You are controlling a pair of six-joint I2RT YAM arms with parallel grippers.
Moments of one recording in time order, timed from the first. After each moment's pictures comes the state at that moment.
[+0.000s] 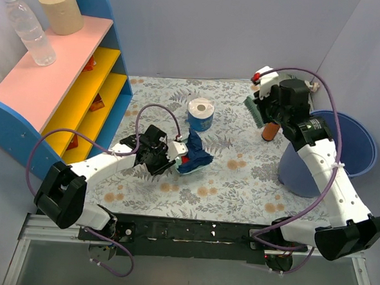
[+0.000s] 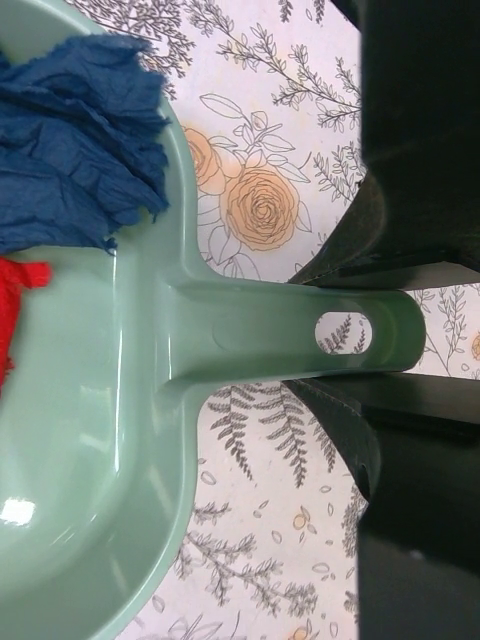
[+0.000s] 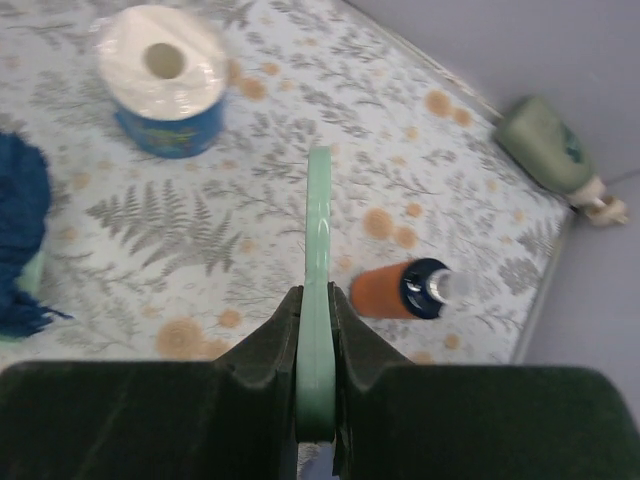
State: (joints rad) left arm -0.59 1.38 0.83 -0.55 0.20 0.48; right arm 0.42 1.24 1.41 -0.67 -0.04 -0.32
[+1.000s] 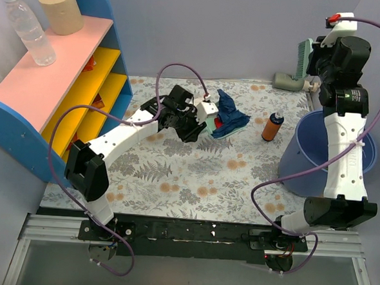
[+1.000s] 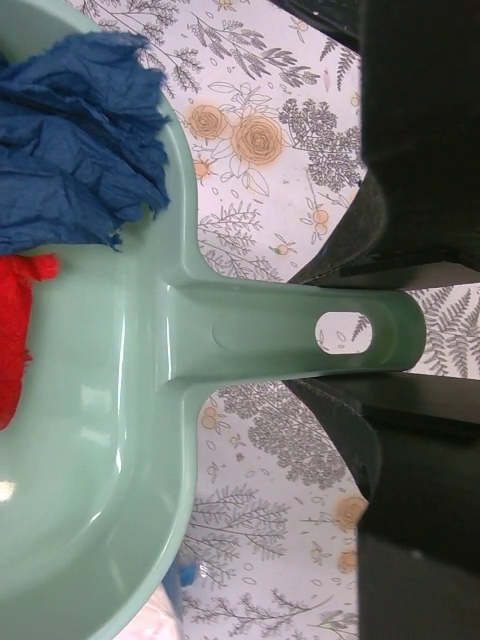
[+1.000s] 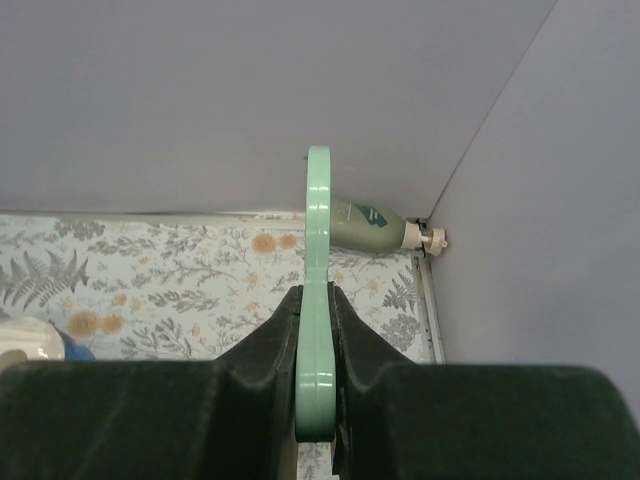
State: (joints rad) left arm -0.65 1.69 1.52 -0.71 0.34 0.38; right arm 0.02 1.45 1.86 -0.54 0.01 -0.10
